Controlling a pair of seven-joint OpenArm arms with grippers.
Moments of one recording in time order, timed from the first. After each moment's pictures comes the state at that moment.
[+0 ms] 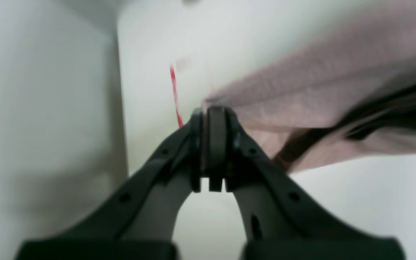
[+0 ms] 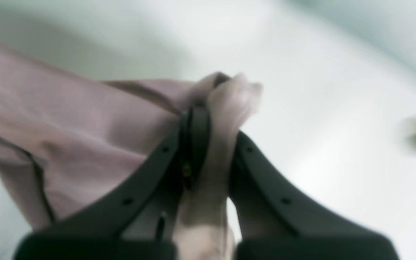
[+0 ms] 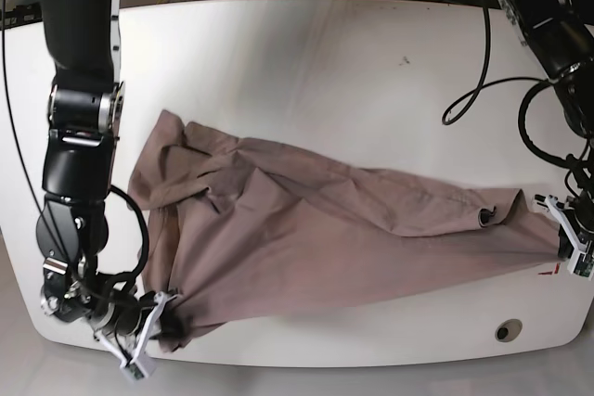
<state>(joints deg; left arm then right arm) -19.5 -24.2 -26.9 96.0 -5.9 -43.5 54.8 50.1 19.2 -0.9 53.8 23.1 41.3 -52.1</state>
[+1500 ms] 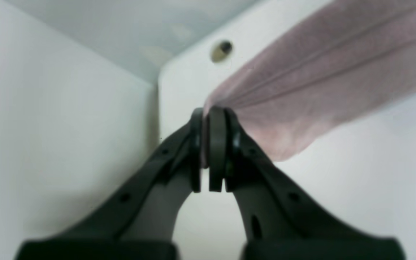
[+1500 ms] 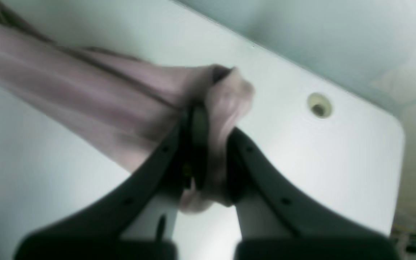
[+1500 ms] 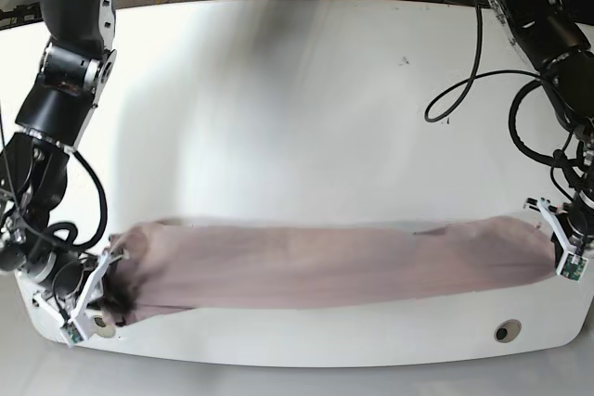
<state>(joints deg) -18.0 -20.9 -24.7 105.9 -0.1 -43.4 52.8 36.5 24.3 14.6 83.6 33.3 41.3 -72.5</state>
